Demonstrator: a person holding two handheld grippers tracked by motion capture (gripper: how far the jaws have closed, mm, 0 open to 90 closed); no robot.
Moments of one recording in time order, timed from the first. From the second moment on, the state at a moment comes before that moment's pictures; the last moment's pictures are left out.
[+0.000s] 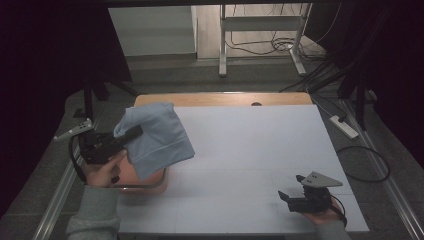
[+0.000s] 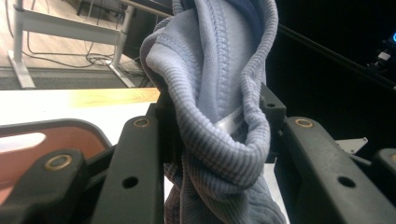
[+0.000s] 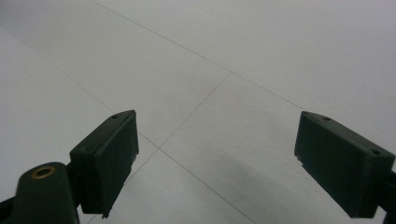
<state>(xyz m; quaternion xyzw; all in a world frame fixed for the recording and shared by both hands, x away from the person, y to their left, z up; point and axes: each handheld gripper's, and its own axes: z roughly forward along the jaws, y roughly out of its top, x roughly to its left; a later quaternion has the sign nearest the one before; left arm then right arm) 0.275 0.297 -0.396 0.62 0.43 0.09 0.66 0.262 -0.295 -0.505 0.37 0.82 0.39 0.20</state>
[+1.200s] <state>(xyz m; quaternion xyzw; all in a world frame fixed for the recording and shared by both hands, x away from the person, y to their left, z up) 0.256 0.350 -0.394 0.57 0.46 0.14 0.66 0.262 -0.295 -0.506 0.37 0.82 0.39 0.20</state>
